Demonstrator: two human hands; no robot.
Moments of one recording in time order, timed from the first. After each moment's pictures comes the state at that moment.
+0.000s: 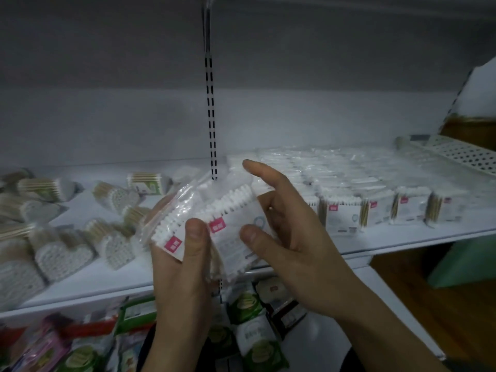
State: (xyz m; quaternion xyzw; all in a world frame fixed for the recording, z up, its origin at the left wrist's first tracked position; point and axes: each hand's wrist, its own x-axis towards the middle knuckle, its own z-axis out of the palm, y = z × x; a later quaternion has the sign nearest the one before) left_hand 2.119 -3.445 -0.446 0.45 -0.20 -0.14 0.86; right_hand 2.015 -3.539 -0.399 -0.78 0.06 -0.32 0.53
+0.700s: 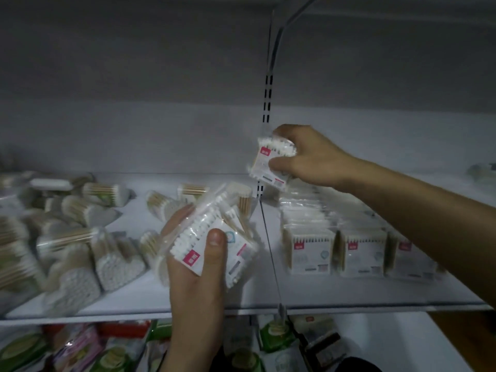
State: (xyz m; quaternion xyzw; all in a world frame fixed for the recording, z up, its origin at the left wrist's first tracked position) left_hand 2.179 -3.434 -0.460 0.53 -0.22 0.00 0.82; right_hand 2.158 -3.639 -0.314 -0.93 0.15 -0.22 0.27
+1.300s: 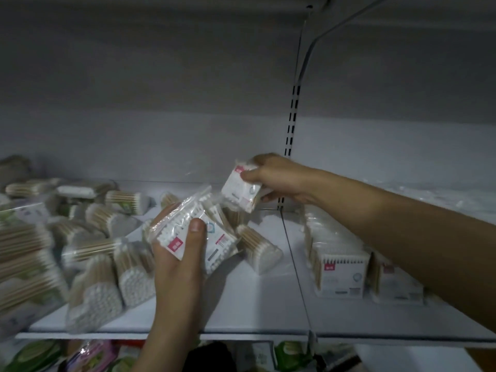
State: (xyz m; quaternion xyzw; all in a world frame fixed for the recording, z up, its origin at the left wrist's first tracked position) left_hand 2.245 -3.418 -0.450 0.54 -0.21 0.03 0.82; right_hand 2.250 -3.613 -0.338 -0.88 0.18 -0.08 0.44
